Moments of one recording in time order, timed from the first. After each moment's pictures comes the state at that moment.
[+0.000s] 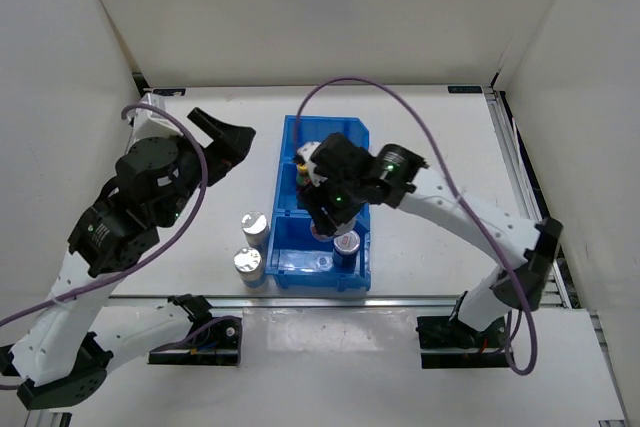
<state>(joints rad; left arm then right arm) -0.71 0.92 1.47 -0.77 -0.42 -0.95 1.04 1.53 1.65 -1.12 -0.04 0.20</state>
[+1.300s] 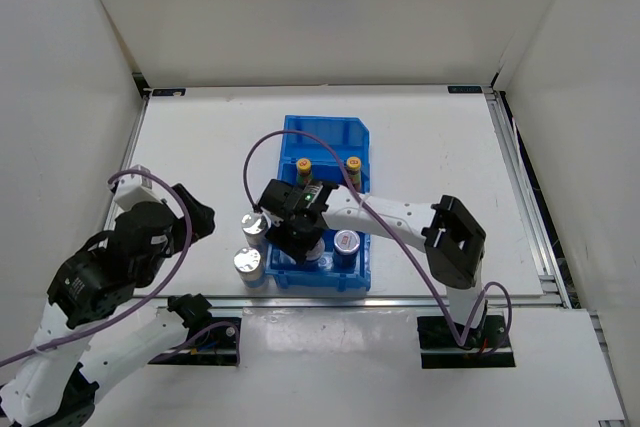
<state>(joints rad) -0.71 0.61 1.21 -1.24 -0.58 -0.87 1.17 1.92 1.61 -0.95 0.03 0.09</state>
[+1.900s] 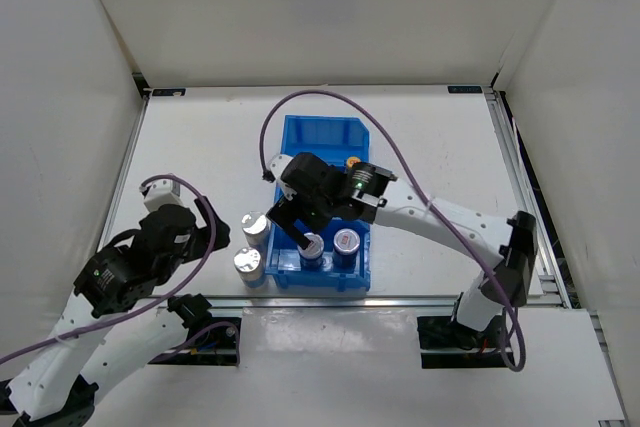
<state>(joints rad) -0.70 0.60 1.05 -1.22 -0.47 -0.83 1.17 1.68 1.66 -0.95 0.10 0.09</state>
